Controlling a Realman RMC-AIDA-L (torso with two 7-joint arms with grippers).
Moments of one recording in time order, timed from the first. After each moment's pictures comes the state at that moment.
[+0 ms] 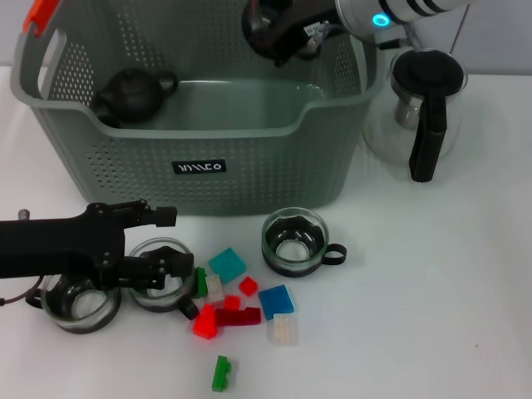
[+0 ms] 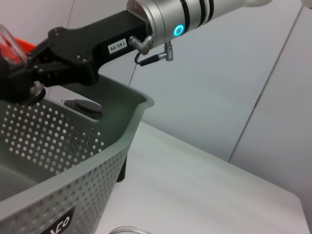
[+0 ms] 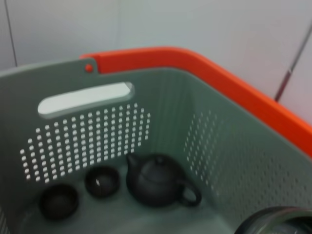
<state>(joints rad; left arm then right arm) -0.51 -2.07 0.32 0.74 2.31 1.92 -1.39 1.25 2.05 -1.07 -0.43 -2.25 -0.84 1.92</state>
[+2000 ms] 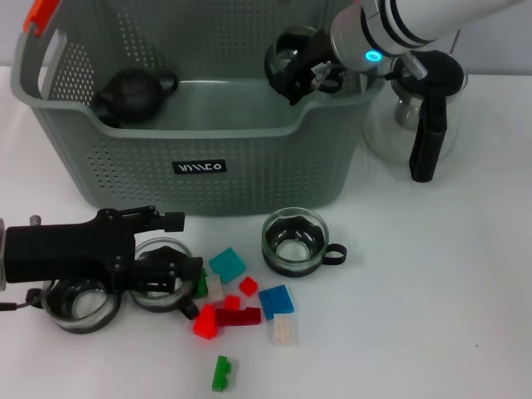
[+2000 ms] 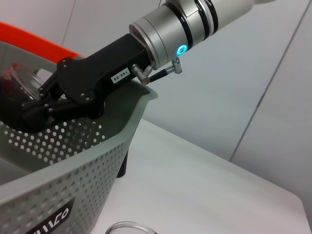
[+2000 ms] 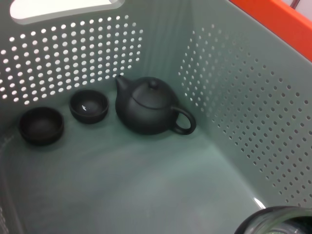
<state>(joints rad) -0.51 -2.08 0.33 0.71 2.31 1.88 -1.39 1.26 2.08 -1.24 -0.42 -2.43 -0.79 2.16</state>
